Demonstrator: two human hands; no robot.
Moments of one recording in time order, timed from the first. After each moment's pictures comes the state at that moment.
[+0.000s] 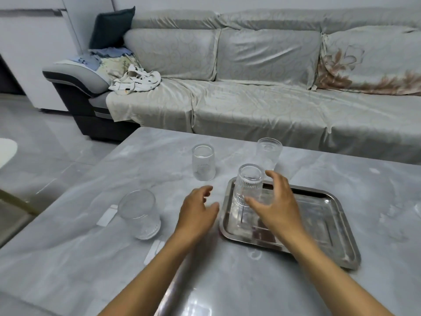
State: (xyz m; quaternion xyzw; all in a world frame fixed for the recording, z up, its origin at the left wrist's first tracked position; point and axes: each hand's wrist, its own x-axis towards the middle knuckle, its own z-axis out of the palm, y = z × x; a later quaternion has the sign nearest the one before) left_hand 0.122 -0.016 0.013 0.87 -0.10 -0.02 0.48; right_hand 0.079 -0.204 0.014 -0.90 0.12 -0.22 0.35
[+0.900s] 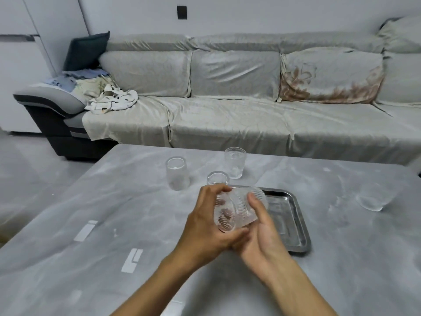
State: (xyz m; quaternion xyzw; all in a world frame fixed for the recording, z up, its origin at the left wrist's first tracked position) left_hand 0.038 -0.056 0.069 0.78 -0.34 0.03 0.52; right_hand -0.007 -0.185 0.056 -0.34 0.14 0.01 0.93
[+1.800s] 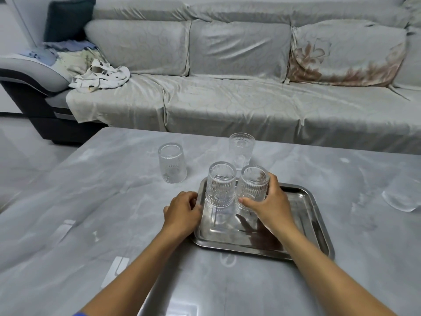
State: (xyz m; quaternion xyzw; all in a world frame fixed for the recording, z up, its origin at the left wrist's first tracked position) left_hand 0.167 -0.061 -0.033 0.92 -0.10 -0.05 0.36; right_hand 0.089 -0.265 -0.018 -0.86 0.21 -0.19 0.42
